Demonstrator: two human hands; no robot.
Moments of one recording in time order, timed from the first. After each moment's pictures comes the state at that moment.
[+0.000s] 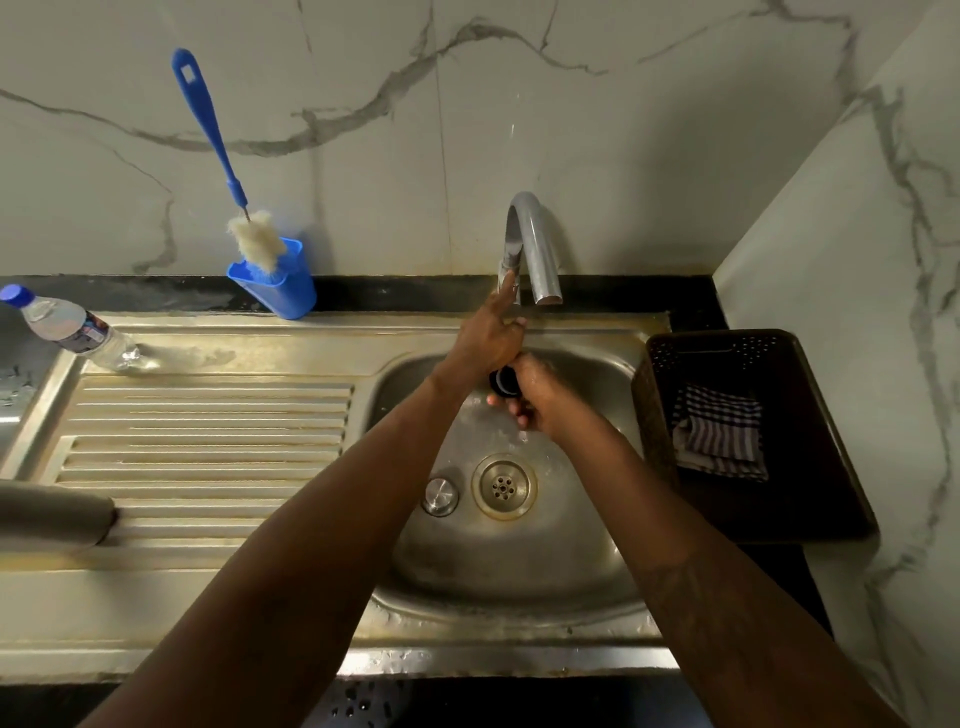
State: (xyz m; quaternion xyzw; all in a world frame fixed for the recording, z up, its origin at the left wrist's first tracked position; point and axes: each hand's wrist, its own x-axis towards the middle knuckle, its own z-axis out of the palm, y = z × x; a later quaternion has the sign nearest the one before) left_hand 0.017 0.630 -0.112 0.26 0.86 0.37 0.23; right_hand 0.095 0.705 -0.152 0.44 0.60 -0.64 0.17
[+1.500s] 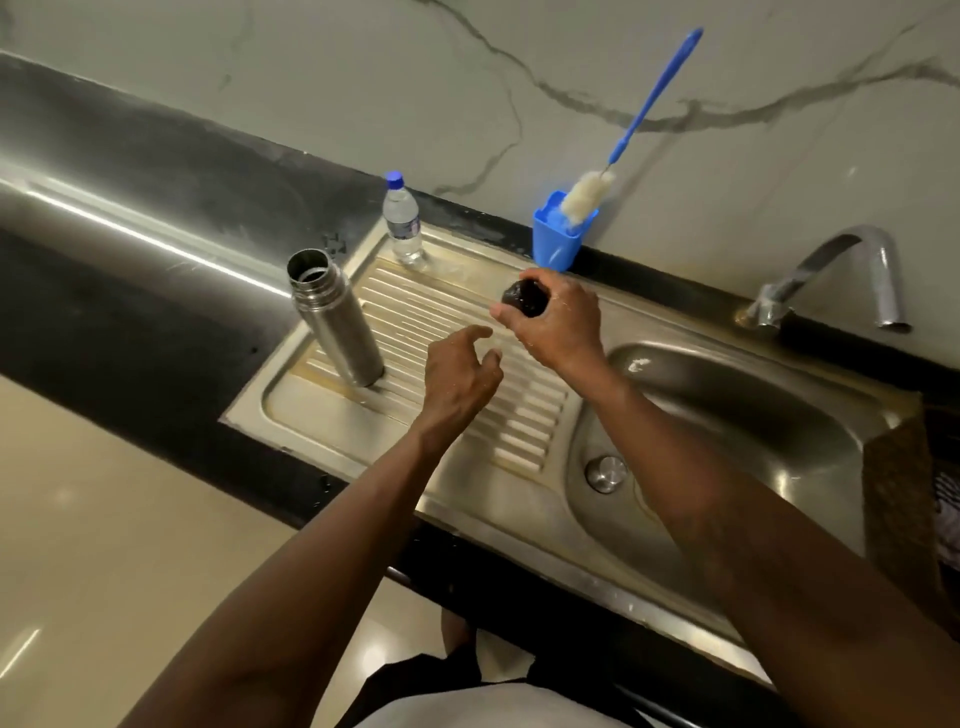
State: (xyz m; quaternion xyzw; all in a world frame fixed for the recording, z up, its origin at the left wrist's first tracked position) left_hand 0.060 0.278 -0.118 -0.04 0.91 0.41 -0.01; right_hand 0.035 0.419 -0.077 0.05 0.92 -0.37 -0.09
